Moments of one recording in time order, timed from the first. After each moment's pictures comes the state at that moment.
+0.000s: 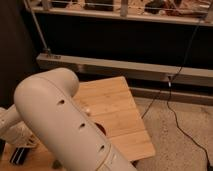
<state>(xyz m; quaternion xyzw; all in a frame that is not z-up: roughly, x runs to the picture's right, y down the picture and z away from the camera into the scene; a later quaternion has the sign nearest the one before) -0.403 0.283 0.759 -0.31 0.12 0.07 0.94</state>
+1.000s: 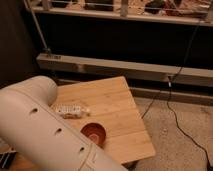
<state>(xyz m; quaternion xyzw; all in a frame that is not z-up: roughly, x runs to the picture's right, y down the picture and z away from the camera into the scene) -0.476 0.300 0.750 -0.28 0.09 0.00 0.96</state>
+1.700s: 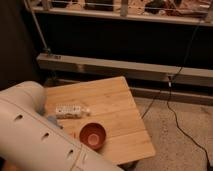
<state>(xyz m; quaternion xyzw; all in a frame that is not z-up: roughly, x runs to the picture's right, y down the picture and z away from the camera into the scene) -0.533 0.310 0.732 -0.28 0.06 -0.03 0.96</state>
